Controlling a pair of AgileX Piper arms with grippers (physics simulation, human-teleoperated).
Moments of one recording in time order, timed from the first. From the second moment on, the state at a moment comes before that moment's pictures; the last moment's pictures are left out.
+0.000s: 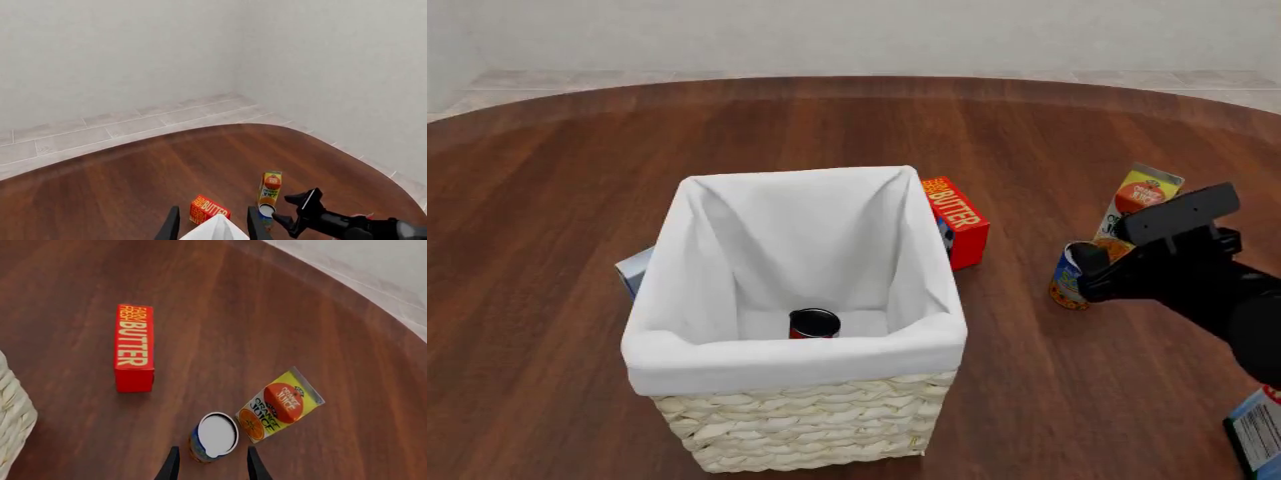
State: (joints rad) left arm -0.65 0.86 -1.17 0.34 -0.11; right arm 0.05 1.31 -0.43 -0.35 -0.33
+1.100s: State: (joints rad) left arm -0.65 0.84 -1.13 0.32 -0.12; right arm 0.00 1.53 -0.44 -0.49 -0.35
